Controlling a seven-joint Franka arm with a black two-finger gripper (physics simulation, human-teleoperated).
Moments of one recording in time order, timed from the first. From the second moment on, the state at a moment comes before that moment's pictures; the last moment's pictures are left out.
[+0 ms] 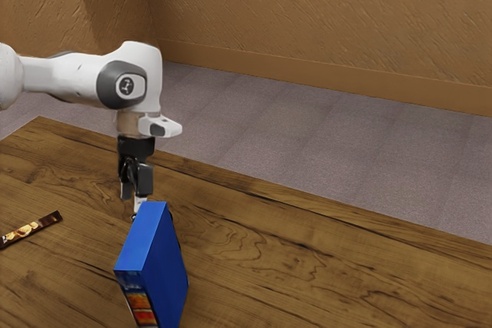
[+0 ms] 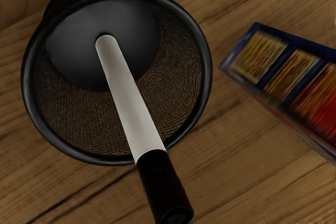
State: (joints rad) arm 0.66 0.18 -0.66 -1.95 0.06 1.60 0.48
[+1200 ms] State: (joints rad) arm 0.67 0.22 -0.66 -1.97 0.10 1.67 0.41
